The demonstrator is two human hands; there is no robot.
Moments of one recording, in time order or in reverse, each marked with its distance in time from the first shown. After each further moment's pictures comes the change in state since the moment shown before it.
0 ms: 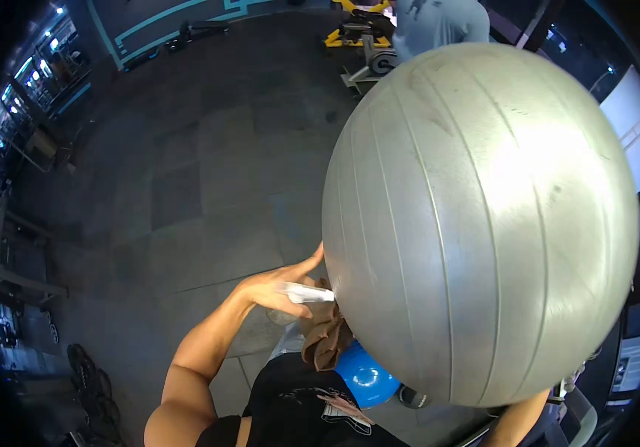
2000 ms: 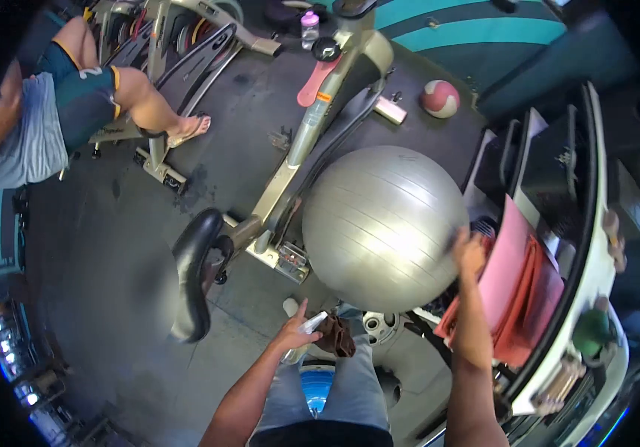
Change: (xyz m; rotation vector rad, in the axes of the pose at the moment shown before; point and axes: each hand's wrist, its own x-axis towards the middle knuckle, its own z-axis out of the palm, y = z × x) left_hand 0.832 -0.092 0.337 0.175 -0.277 -0.622; right_hand 0.407 0.466 -0.403 -1.476 0.482 0.769
